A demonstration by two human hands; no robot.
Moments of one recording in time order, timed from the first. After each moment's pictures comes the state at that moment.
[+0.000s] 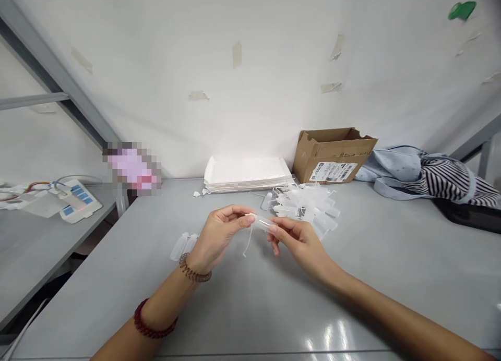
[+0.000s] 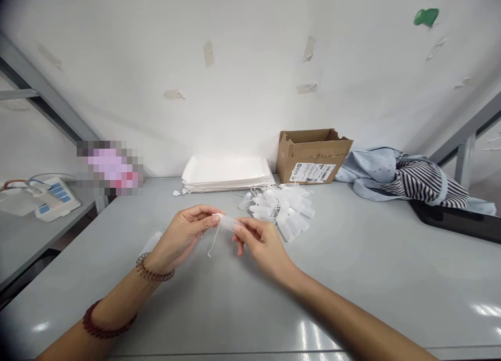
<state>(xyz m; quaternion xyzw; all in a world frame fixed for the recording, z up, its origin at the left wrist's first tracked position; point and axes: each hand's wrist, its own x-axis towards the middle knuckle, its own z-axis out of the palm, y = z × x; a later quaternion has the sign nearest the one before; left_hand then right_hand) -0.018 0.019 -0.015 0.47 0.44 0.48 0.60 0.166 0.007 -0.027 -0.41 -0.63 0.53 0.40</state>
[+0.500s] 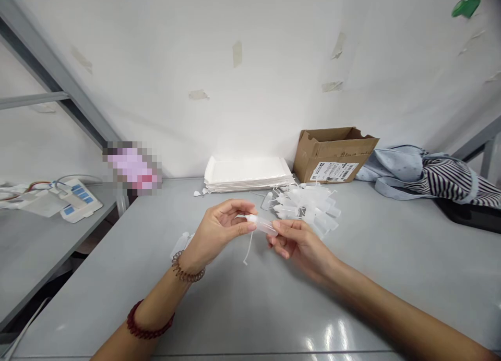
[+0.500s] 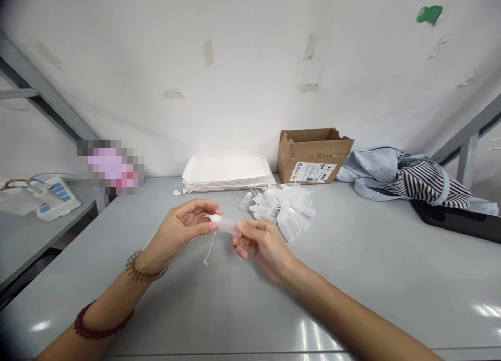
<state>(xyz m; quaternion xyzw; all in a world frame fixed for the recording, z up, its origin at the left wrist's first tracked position) -0.025 0.016 -0.005 0.57 0.41 0.48 0.54 0.167 0.011 -0.031 -0.32 -0.47 0.72 0.40</state>
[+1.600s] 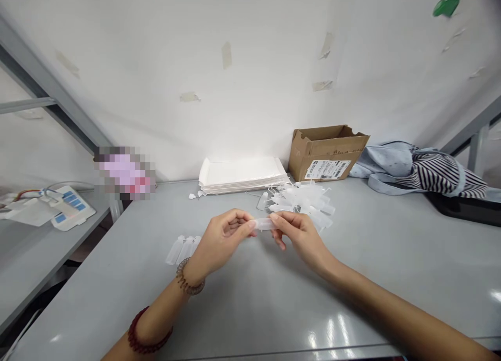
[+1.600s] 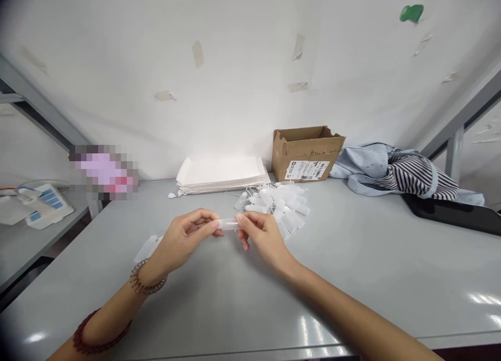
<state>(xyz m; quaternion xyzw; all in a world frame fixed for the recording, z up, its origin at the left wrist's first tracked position) -0.013 0.009 -0.008 0.65 0.47 0.38 0.46 0.169 0.013 -0.026 -0.39 -0.58 0.56 0.44</state>
